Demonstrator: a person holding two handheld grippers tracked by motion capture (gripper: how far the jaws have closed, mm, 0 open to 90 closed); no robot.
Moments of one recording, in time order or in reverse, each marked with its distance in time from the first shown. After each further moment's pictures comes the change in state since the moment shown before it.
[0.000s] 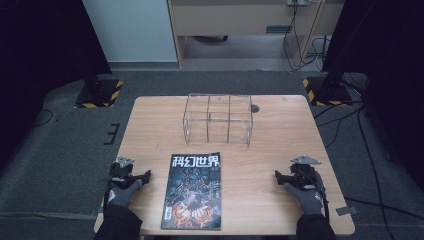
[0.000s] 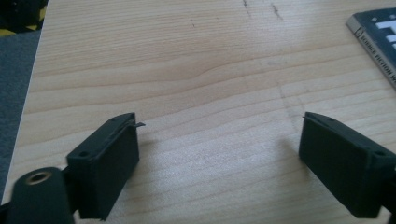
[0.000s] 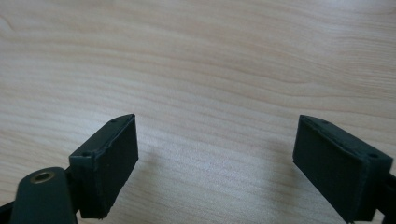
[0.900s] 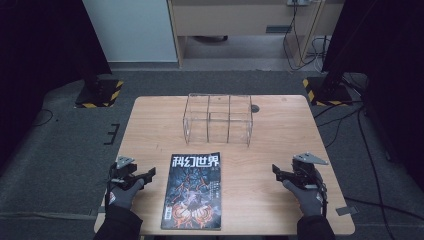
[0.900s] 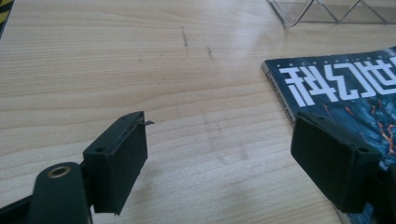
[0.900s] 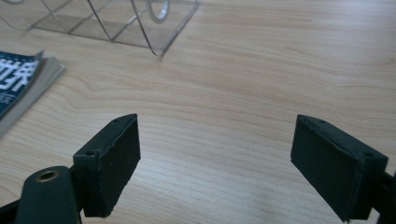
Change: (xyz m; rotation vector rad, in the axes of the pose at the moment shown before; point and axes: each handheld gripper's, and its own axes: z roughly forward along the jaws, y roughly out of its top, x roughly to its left) left arm -0.020 0.010 -0.024 -0.096 -0.141 -0.067; right arm 0.018 0.019 -0.031 -0.142 0.079 0.049
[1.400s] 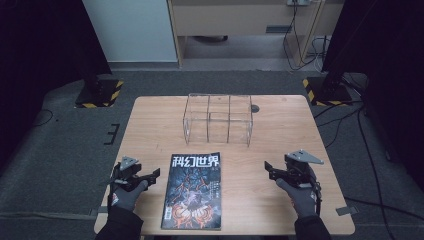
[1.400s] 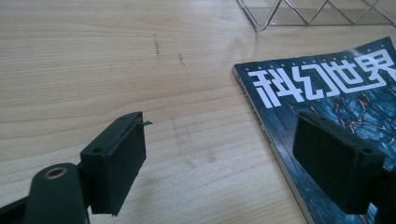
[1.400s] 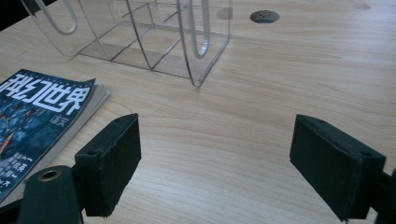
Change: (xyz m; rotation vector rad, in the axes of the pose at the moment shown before) left arm -0.015 0.001 -0.003 -0.007 -0.042 0.036; right arm 0.026 0.015 -0.006 -0.068 0.056 -0.033
